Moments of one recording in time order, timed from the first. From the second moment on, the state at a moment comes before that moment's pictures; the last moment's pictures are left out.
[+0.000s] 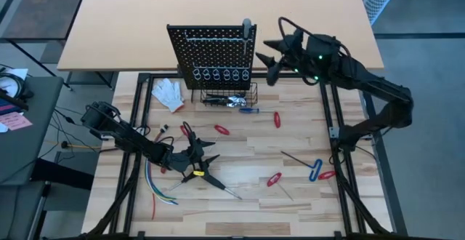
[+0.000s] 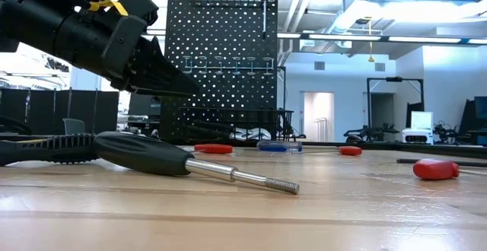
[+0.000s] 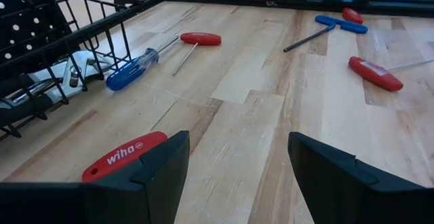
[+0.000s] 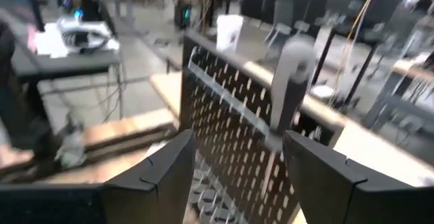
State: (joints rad) left arm -0.43 1.61 0.46 0.78 -0.79 -0.26; right arm -0.27 1.36 1.68 -0.51 0.31 -0.05
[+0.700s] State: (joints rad) left arm -0.43 1.61 0.48 0.72 -0.79 -0.24; right arm -0.57 1.54 1.70 -0.18 -0.06 0.03
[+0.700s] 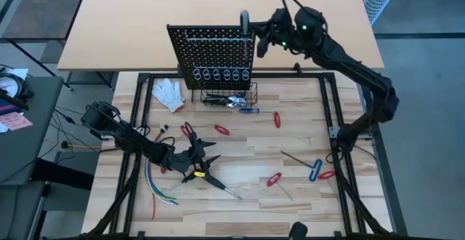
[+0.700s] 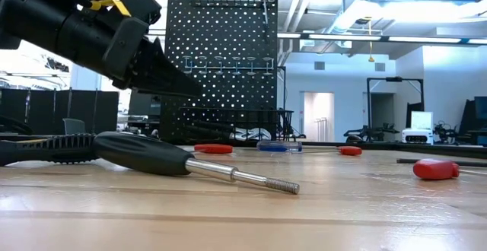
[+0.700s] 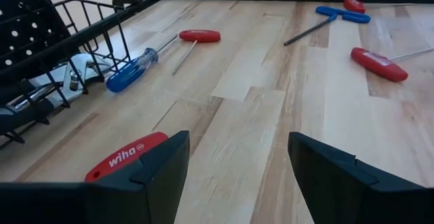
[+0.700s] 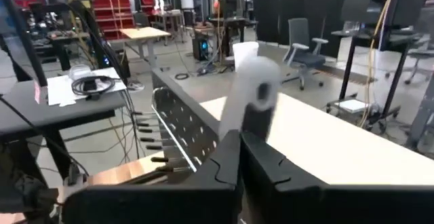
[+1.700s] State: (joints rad) left arm -0.44 1.61 0.48 0.73 -0.79 -0.25; right arm -0.02 1.35 1.65 -1.15 0.11 0.26
